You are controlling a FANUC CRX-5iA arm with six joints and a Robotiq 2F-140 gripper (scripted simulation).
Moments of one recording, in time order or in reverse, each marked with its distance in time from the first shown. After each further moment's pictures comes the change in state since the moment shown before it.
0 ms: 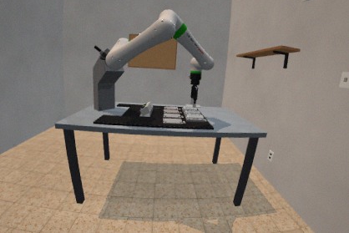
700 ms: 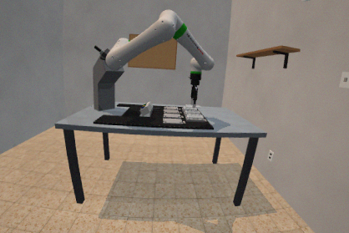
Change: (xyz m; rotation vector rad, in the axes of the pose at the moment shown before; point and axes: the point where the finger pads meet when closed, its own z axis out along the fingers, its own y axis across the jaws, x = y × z) arm 0.000 0.000 0.003 0.000 0.000 0.014
